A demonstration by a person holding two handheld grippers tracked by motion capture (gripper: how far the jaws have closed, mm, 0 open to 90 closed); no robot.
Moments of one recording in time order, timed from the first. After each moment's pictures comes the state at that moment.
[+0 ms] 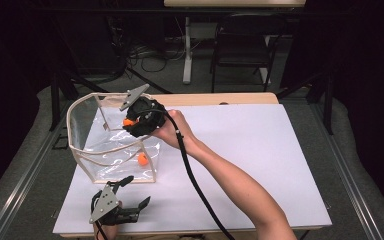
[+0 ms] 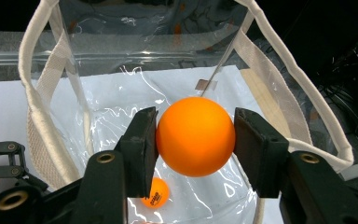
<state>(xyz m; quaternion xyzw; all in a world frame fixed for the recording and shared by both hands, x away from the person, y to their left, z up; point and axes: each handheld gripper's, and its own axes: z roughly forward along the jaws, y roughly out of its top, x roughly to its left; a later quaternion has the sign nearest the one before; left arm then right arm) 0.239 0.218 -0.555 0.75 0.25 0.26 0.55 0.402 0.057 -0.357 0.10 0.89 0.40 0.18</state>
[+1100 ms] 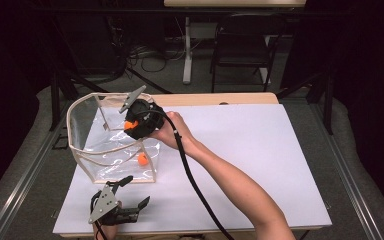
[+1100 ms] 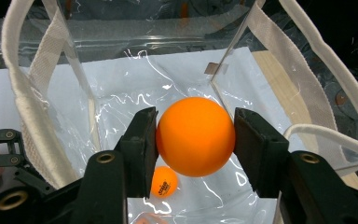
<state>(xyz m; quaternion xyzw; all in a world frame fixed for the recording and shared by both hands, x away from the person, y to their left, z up) 0.239 0.219 -0.554 0.75 0.25 0.26 0.55 0.408 0.063 -0.369 0.11 0.91 0.38 0.15</state>
